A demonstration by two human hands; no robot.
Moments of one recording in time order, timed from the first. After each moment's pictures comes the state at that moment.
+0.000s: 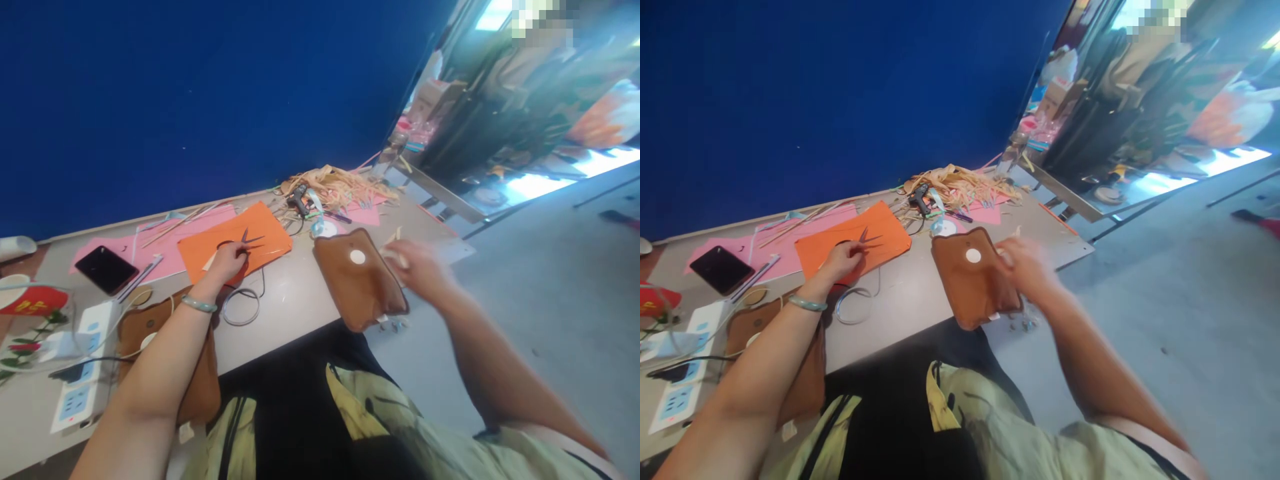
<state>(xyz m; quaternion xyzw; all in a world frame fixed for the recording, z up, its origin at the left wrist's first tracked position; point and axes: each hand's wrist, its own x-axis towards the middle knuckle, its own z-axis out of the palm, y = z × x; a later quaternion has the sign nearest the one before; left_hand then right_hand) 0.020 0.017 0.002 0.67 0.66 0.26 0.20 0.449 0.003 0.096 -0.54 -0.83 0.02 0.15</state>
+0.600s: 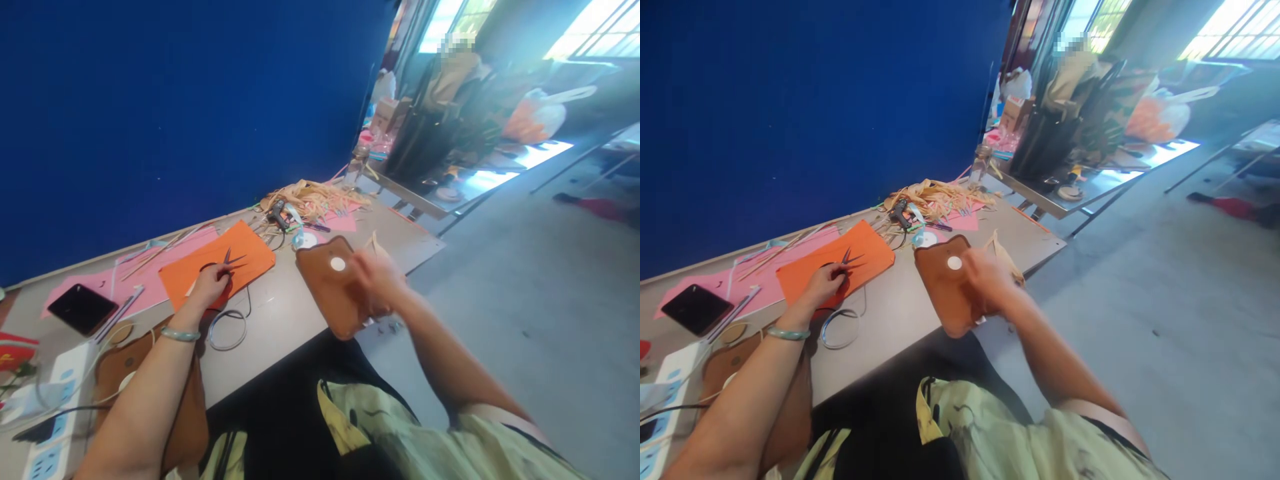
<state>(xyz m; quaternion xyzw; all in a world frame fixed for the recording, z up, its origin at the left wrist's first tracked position) 0.009 0.022 -0.014 0.67 0.66 0.26 0.22 0.417 -0.006 0.087 -0.62 -0.78 0.01 0.06</state>
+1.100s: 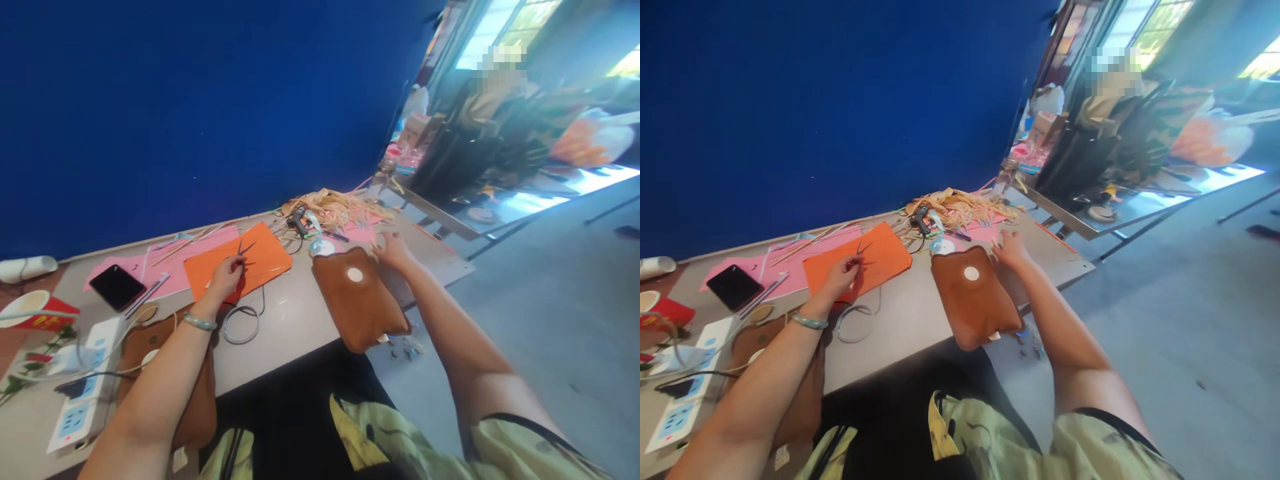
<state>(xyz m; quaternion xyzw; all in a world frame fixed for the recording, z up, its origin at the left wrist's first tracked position) 0.022 0.014 0.004 0.57 0.68 0.40 0.25 0.457 0.120 0.052 -0.69 -0.72 0.01 0.09</state>
